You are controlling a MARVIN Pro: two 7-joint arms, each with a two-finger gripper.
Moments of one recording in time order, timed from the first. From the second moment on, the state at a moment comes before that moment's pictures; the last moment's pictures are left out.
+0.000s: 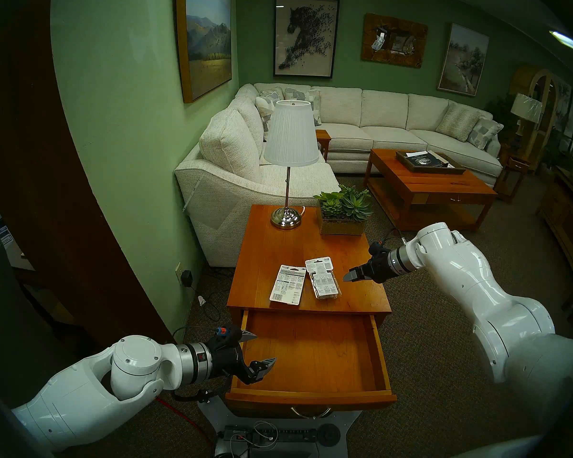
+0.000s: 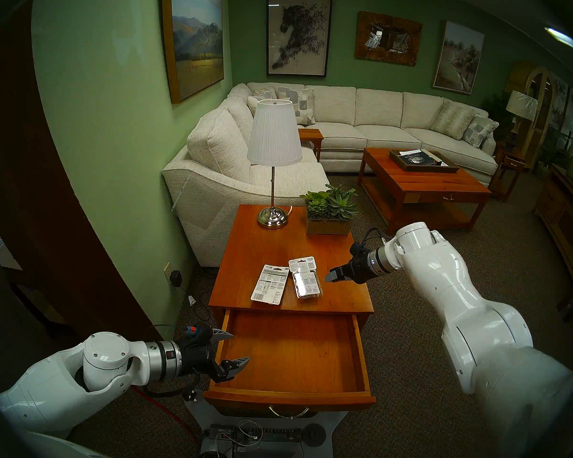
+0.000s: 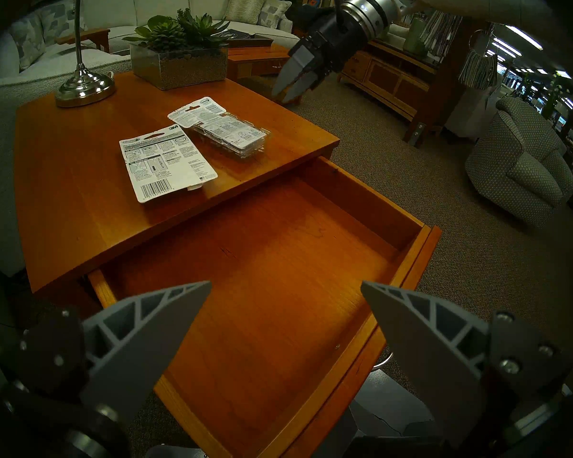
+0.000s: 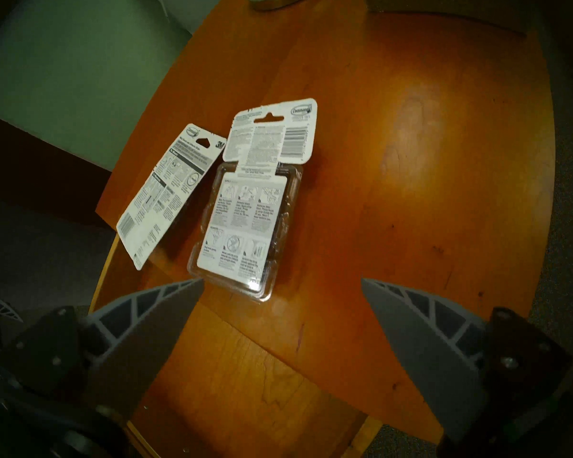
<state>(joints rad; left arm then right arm) 1.94 -0.72 -1.20 -1.95 -0.55 0.32 -0.38 -0.89 -1.07 1.17 -0.73 0.17 0.82 0.99</state>
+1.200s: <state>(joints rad) 1.94 -0.73 -1.20 -1.94 -0.55 0.32 -0.38 -1.16 -0.82 1.22 -1.13 0.25 0.77 1.06</state>
